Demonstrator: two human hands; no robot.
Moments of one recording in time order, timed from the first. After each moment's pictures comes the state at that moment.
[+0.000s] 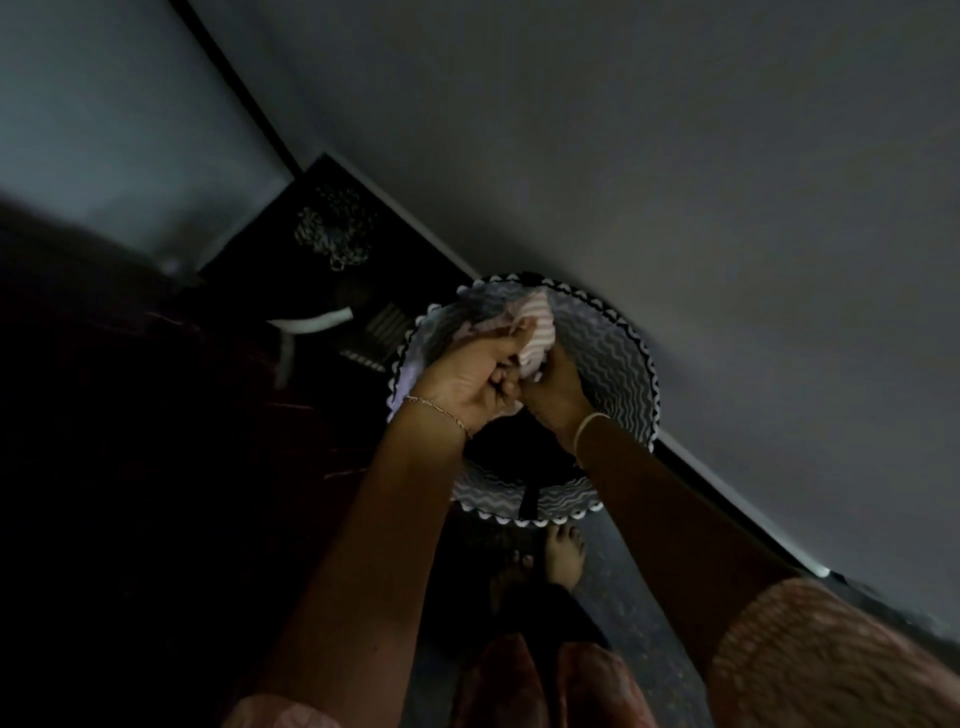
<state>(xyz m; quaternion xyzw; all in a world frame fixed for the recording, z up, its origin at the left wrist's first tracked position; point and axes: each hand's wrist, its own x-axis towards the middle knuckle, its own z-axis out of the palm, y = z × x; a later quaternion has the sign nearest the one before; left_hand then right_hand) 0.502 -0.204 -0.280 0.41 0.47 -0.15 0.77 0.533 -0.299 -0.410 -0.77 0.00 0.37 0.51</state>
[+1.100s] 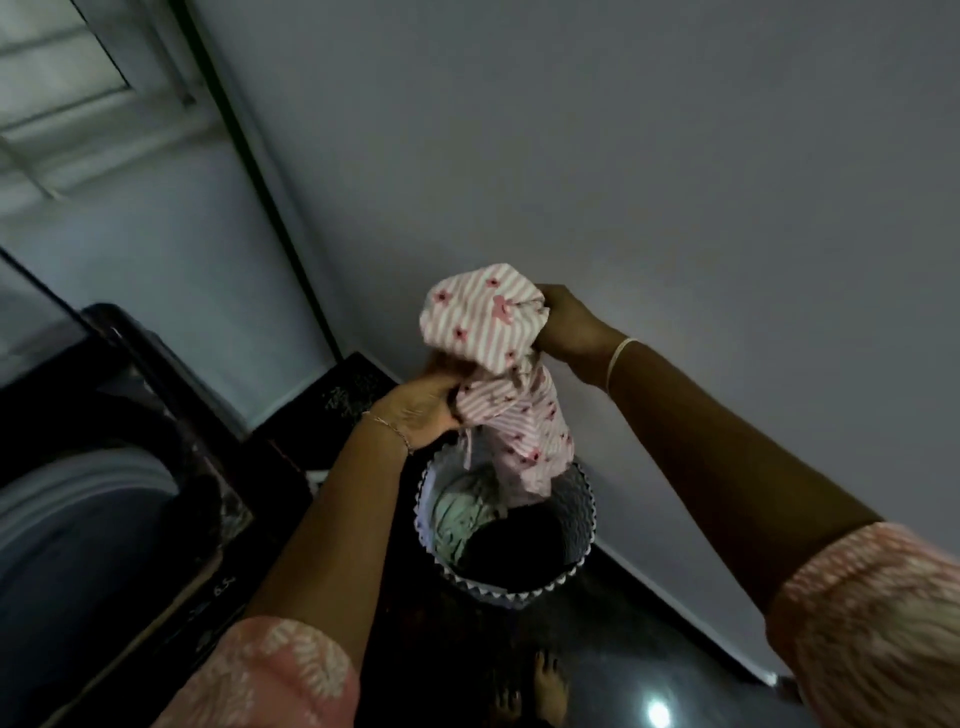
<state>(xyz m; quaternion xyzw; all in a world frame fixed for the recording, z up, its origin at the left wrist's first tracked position) 0.449 -0.172 -0.021 0.48 0.27 -0.09 0.83 0.560 -0.302 0.020 -0.76 -0.23 0.24 0.56</state>
